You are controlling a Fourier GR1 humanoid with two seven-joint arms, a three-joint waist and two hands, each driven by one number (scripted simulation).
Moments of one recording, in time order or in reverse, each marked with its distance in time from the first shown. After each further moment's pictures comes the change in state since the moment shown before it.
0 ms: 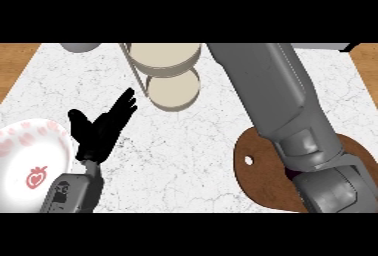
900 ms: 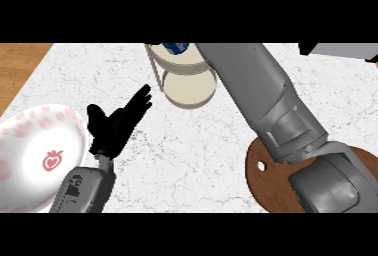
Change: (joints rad) left arm -0.053 -0.030 -0.052 0.010 -0.014 -0.020 0.019; right arm -0.093 0.015 -0.015 0.391 -0.411 -0.170 -0.323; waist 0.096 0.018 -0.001
